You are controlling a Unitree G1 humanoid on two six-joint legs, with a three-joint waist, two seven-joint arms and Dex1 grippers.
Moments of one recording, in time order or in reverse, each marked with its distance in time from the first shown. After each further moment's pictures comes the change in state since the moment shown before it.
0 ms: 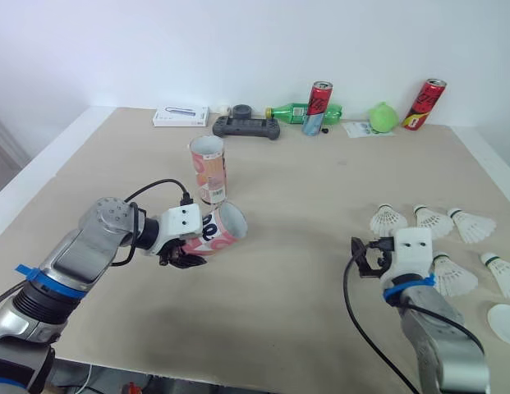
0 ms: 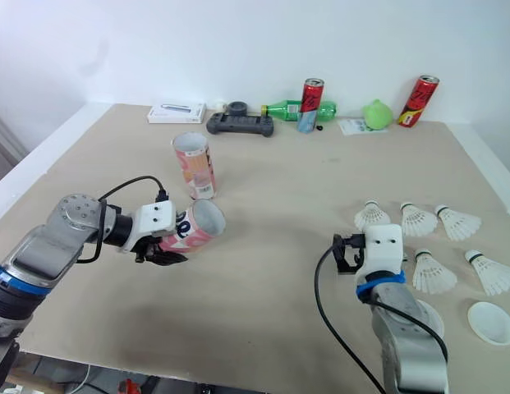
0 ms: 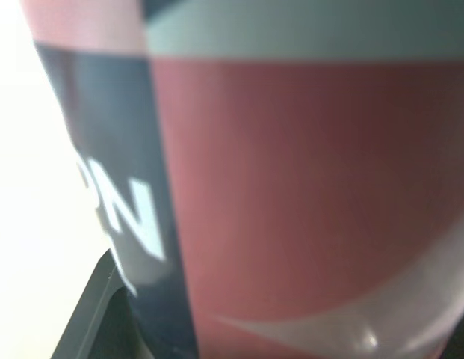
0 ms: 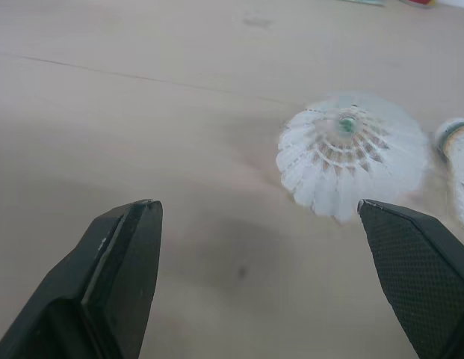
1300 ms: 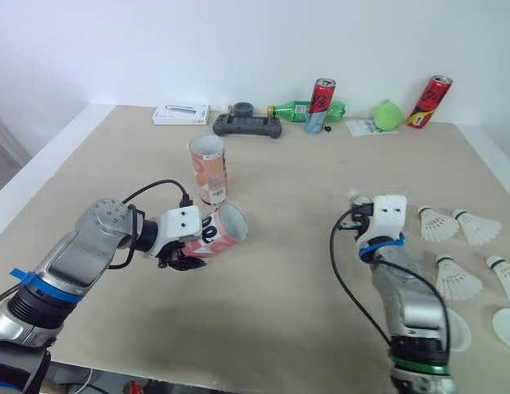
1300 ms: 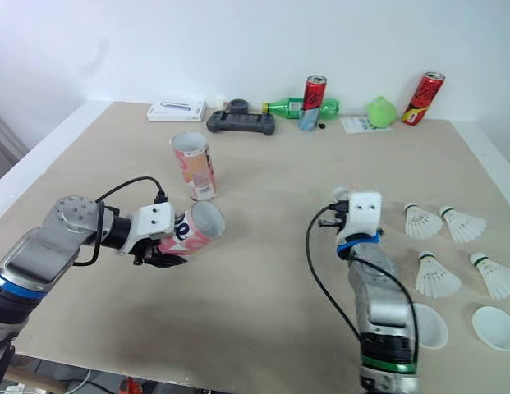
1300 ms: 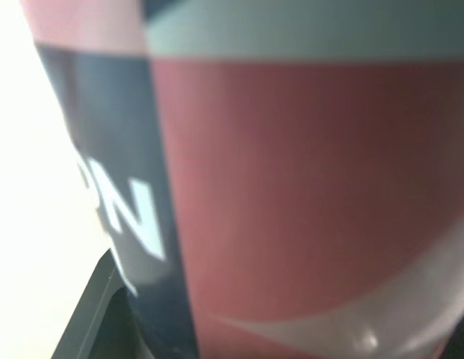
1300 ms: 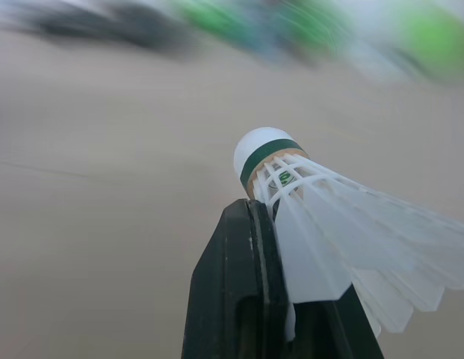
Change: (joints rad) left arm 0.023 0.021 0.018 -0.048 -0.013 0.027 0.008; right arm -0.252 -0.146 0.088 0.148 0.195 -0.197 0.330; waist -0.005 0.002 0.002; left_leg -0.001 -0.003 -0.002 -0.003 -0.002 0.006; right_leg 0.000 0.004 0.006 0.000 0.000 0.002
